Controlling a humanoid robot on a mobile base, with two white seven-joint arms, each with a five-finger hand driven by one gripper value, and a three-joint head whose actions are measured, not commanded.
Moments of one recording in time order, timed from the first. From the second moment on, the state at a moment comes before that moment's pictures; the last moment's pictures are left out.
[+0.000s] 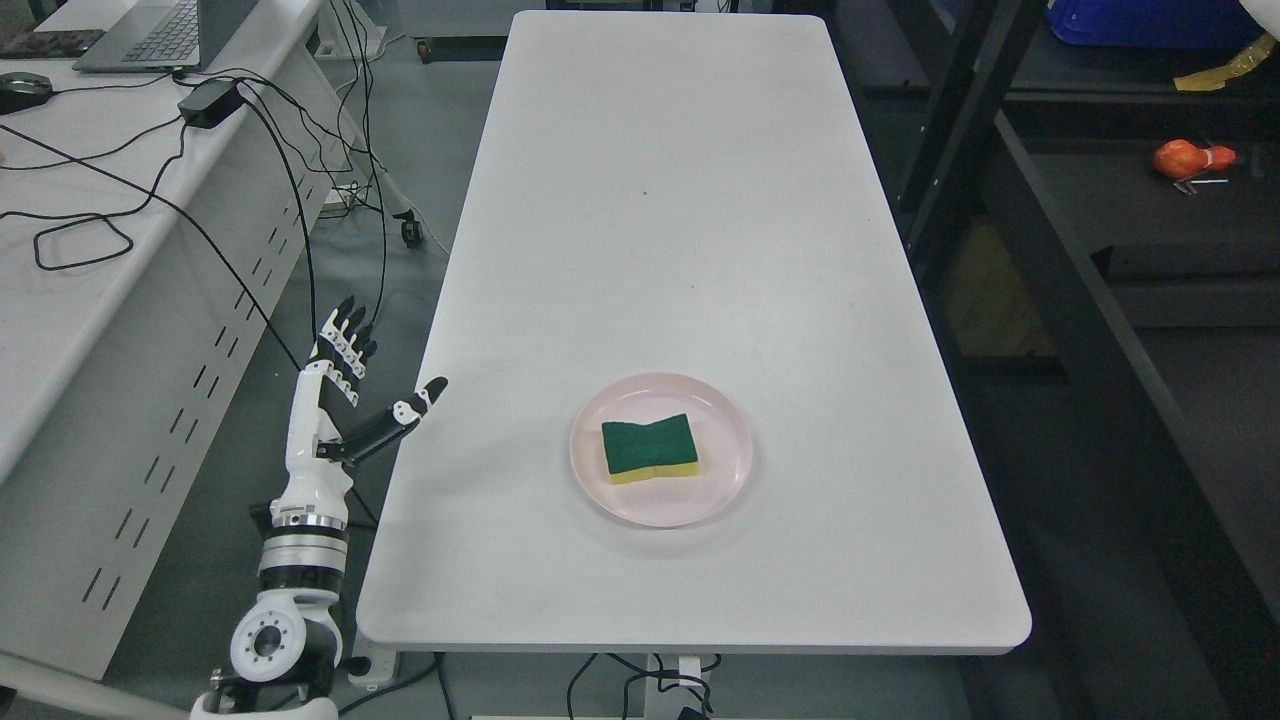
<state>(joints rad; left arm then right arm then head) -0.19 0.00 0.07 -1.53 0.11 -0.15 -0.02 -0.07 0.00 -0.21 0.00 -0.11 0.08 -0.04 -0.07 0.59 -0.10</state>
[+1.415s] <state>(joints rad) -0.72 0.31 -0.29 -1.33 -0.99 -0.78 -0.46 -0.07 0.00 -0.21 0.00 -0.11 0.08 -0.04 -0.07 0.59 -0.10</state>
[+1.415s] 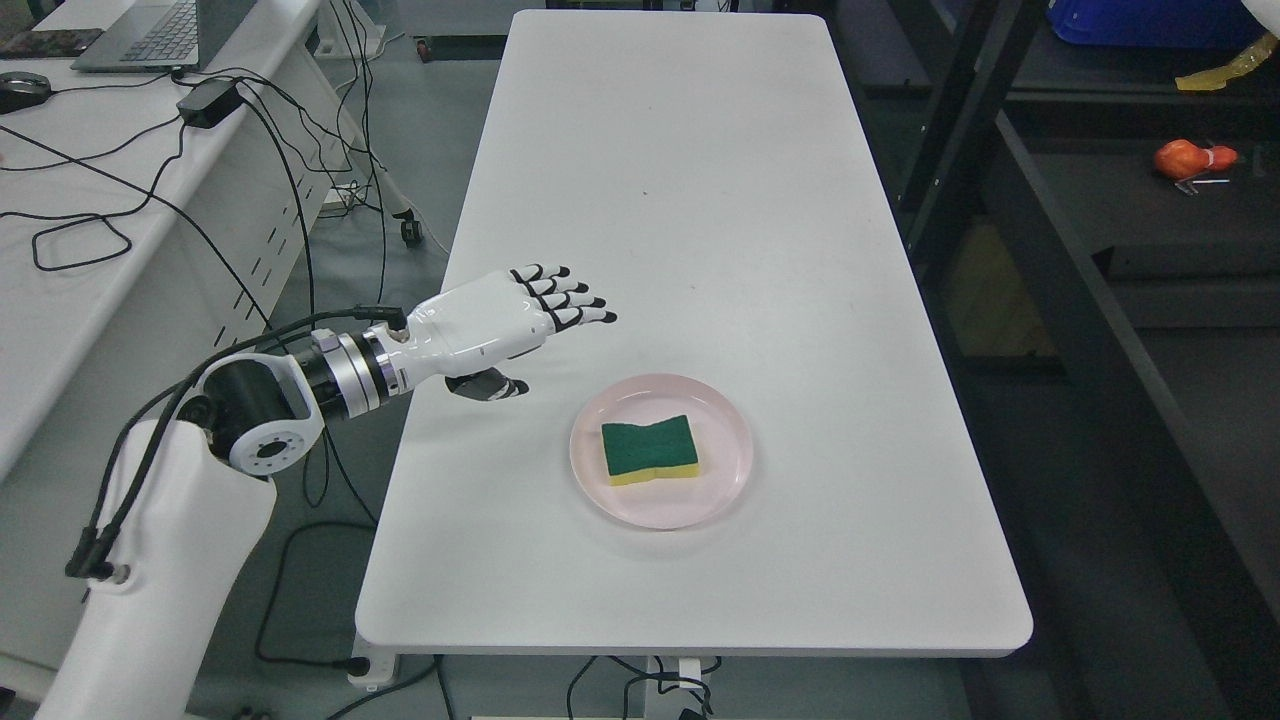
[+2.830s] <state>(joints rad) -0.86 0.16 -0.61 -1.22 -1.24 -0.79 -0.55 -0.07 0.00 -0.21 0.00 -0.11 0.08 -0.04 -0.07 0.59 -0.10</state>
